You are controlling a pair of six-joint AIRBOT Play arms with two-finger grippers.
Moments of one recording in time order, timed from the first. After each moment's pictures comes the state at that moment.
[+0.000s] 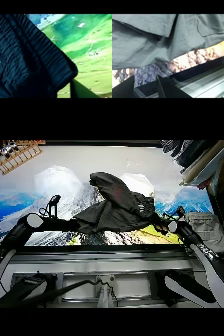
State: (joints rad) left arm -0.19 -1.03 0.66 0.97 -0.90 -1.43; right arm 0.01 -1.14 0.52 -1.37 0.50 2.31
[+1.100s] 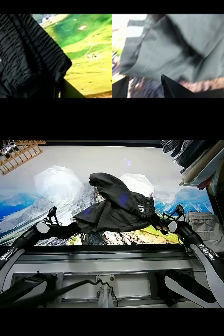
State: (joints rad) left arm -0.17 -1.17 0.50 0.84 -0.63 -1.59; right arm 0.01 -1.14 0.52 -1.36 0.52 2.23
